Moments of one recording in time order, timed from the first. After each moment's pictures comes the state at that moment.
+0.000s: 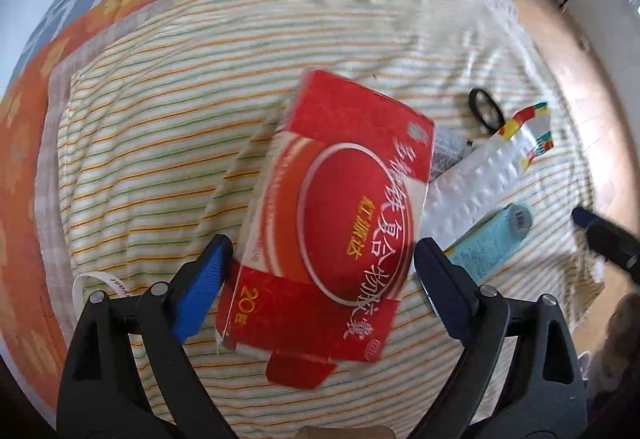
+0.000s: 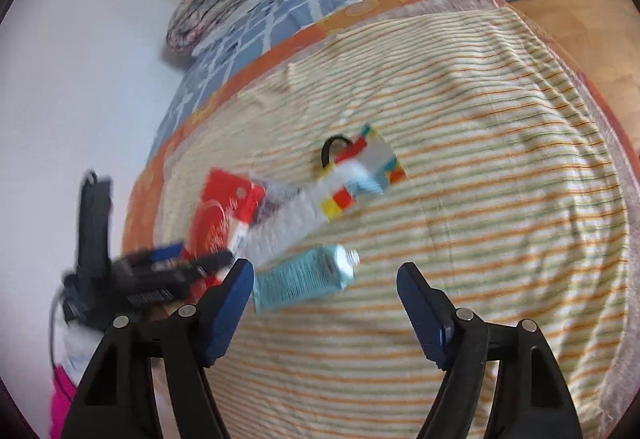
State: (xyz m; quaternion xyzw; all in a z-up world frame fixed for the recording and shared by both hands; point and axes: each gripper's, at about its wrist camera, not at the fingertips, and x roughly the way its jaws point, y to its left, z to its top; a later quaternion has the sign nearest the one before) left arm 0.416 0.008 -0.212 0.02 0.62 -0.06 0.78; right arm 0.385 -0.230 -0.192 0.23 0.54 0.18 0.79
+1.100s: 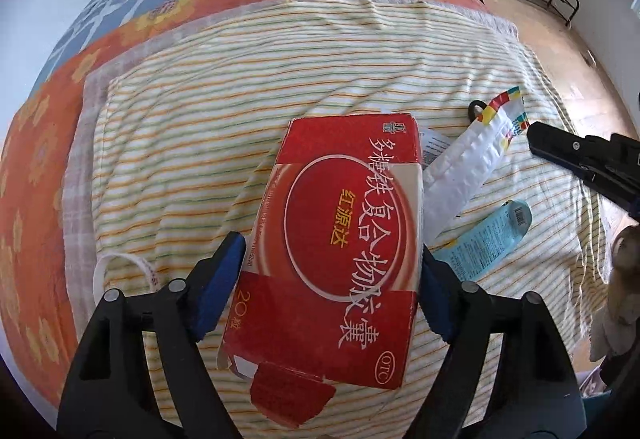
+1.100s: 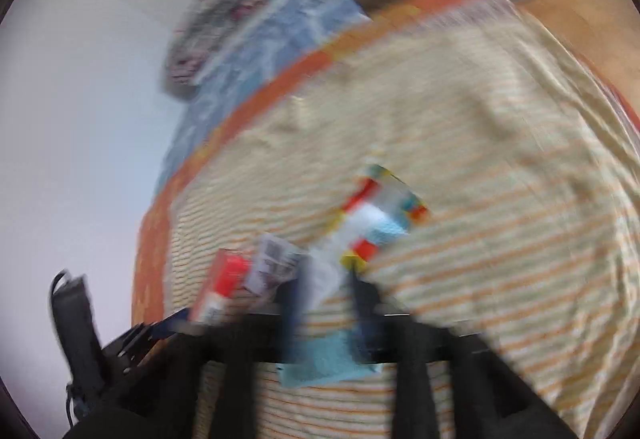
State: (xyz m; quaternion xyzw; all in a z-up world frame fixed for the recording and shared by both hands) left arm 0.385 0.024 -0.195 0.01 0.56 -0.04 0.83; right arm 0.438 -0.210 -0.206 0.27 0.53 0.16 0.79
